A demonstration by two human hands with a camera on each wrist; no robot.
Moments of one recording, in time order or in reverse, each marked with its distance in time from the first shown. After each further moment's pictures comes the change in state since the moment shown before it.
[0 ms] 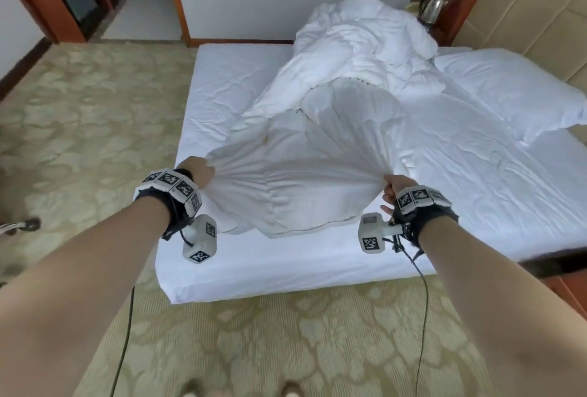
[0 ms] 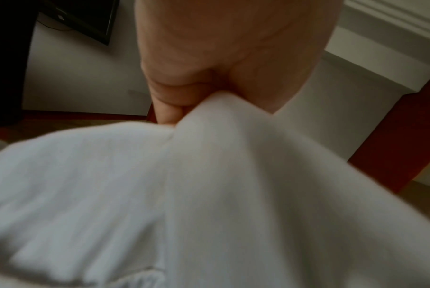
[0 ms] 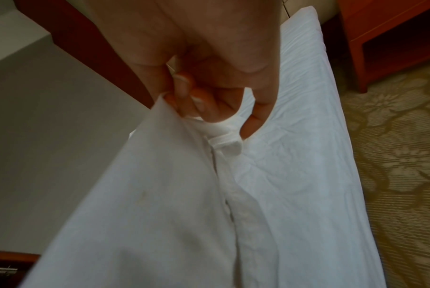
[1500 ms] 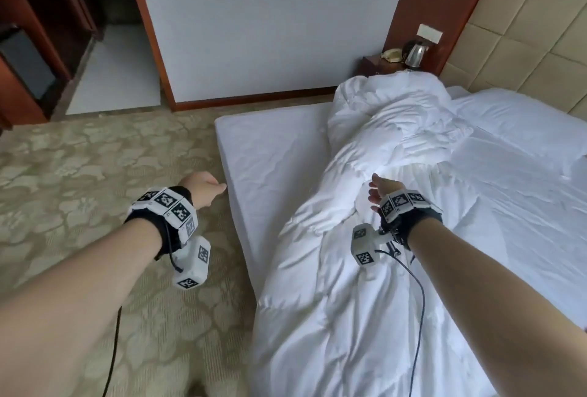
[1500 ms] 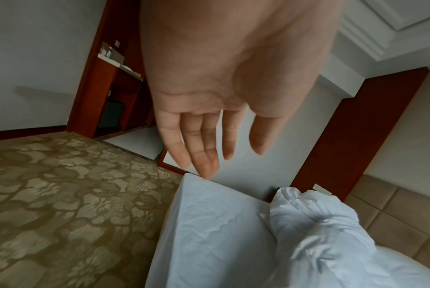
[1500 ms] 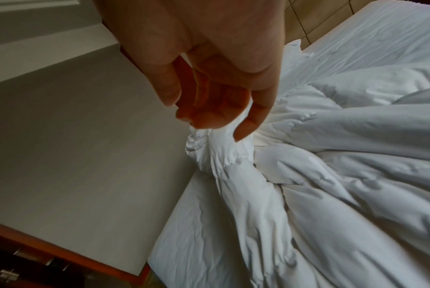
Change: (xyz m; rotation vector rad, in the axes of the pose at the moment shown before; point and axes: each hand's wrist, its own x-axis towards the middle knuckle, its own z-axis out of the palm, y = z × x) left_hand 0.379 -0.195 -0.318 -0.155 -0.079 0.265; right_hand 0.028 -0.225 0.488 0.184 0.168 -0.104
